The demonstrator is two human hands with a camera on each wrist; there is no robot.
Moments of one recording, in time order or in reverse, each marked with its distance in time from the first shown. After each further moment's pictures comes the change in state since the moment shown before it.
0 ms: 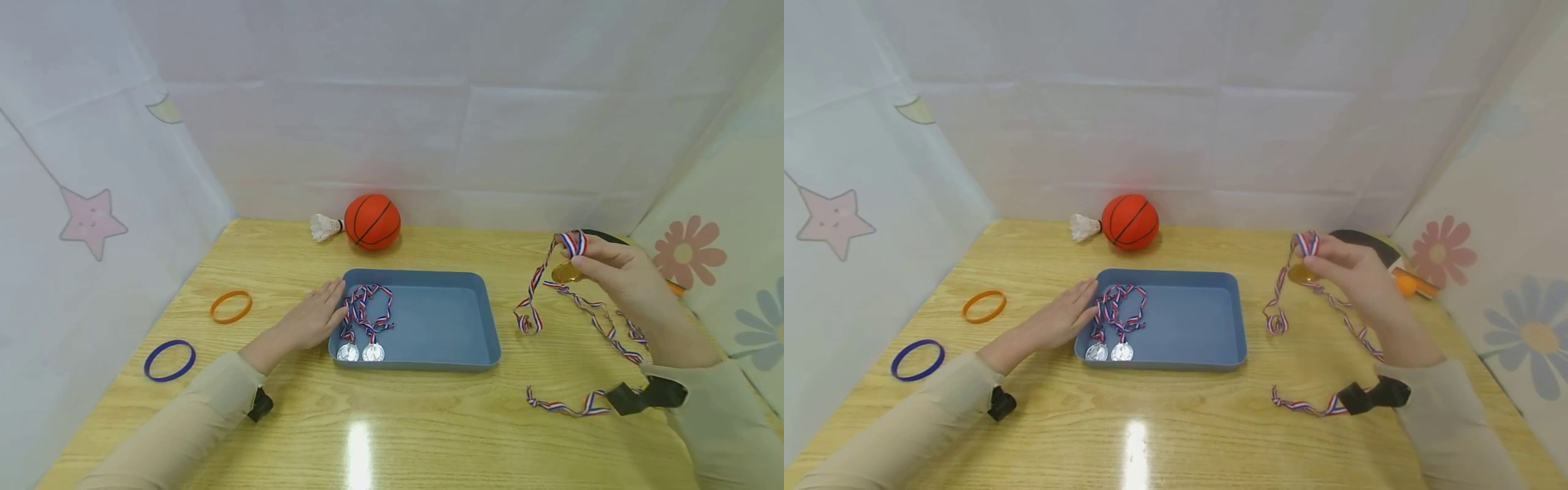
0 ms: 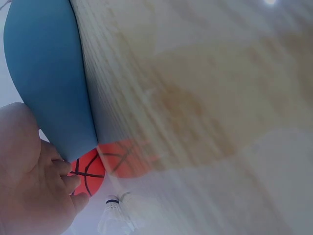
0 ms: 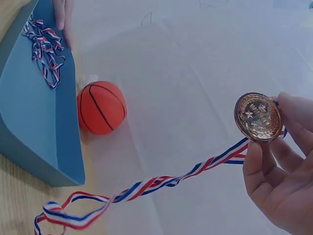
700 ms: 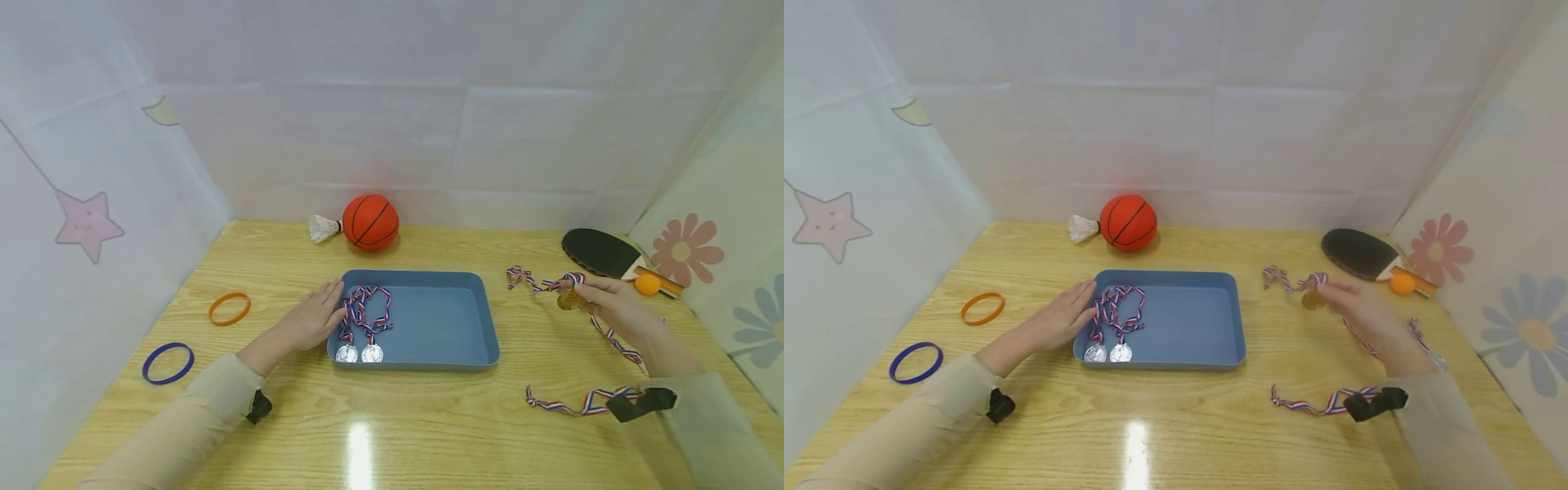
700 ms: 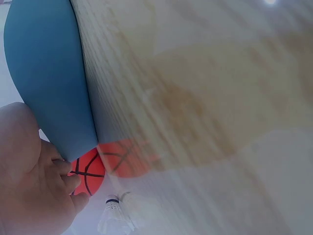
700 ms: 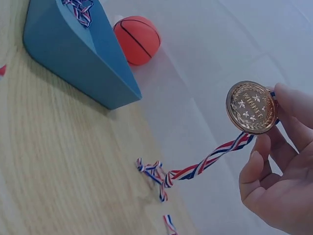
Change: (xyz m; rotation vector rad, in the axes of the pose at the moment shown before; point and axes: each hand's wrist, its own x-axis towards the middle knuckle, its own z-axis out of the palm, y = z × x) left_hand 0.000 -0.001 0.001 0.014 0.008 0.005; right_hand -0.027 0.061 -0.045 0.144 -0.007 0.293
